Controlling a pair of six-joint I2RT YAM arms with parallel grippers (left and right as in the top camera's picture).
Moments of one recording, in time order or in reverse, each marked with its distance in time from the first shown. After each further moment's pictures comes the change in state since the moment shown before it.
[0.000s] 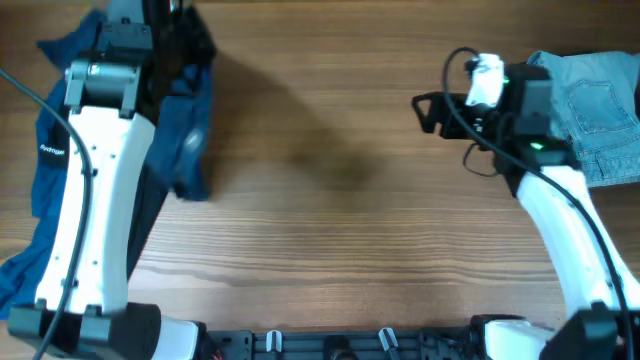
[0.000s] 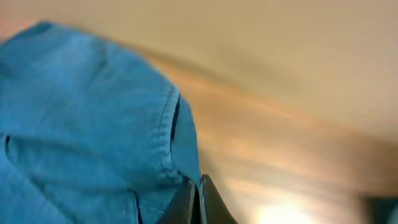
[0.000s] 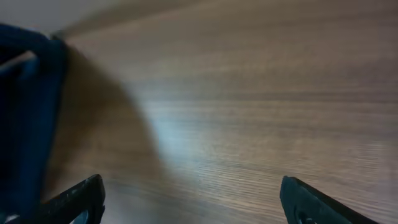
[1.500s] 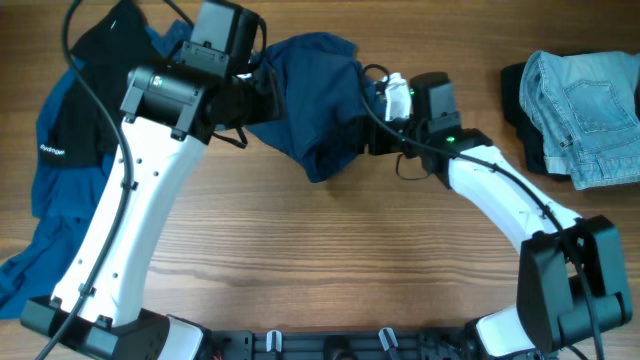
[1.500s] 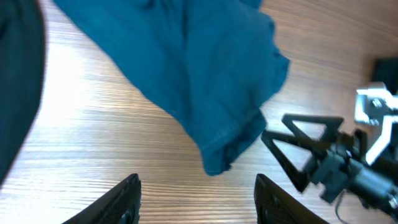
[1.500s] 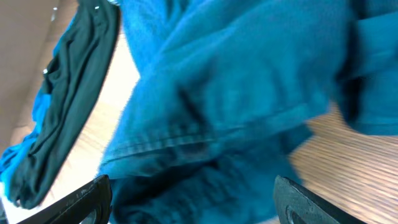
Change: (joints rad) left arm -0.230 0.000 0.024 -0.428 0.026 -0.092; right arm 0.318 0.272 0.002 0.173 -0.097 0.129
